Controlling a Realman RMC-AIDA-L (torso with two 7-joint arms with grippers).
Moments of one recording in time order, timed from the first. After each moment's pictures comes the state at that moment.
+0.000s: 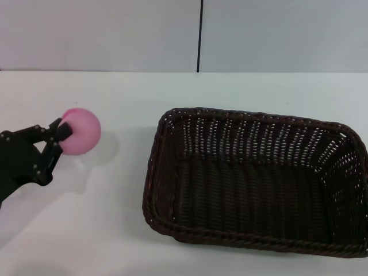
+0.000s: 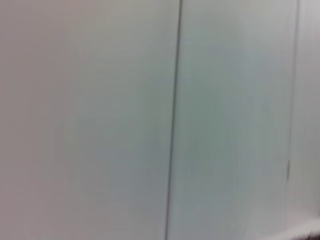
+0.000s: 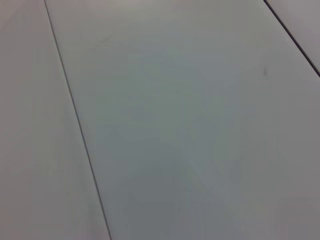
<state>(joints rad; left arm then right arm) -0.24 -2.06 0.34 0.32 1.78 1.74 -0.71 0.13 2.08 -0.64 -0.31 -1.03 -1.84 0.98</state>
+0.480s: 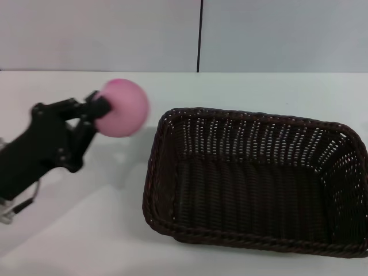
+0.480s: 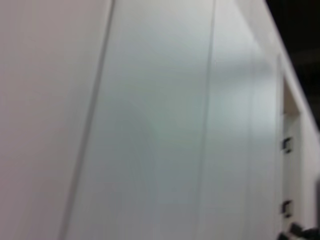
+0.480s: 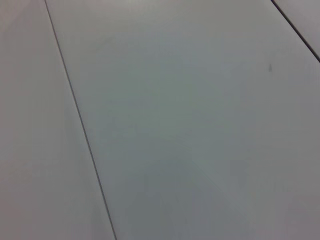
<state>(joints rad) -0.37 -2.07 0.37 0.20 1.78 1.94 -0.76 0.17 2.08 -0.64 -0.28 -1.03 -1.84 0.98</state>
